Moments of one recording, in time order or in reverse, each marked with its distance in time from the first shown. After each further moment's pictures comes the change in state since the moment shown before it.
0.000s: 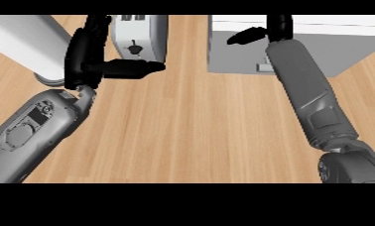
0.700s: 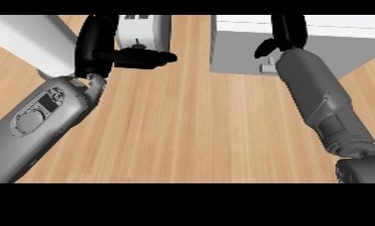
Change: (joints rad) left arm -0.108 -0.025 -0.033 0.054 0.014 0.006 0.025; right arm 0.066 -0.081 0.260 0.033 0.327 -0.201 0.192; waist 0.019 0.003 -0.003
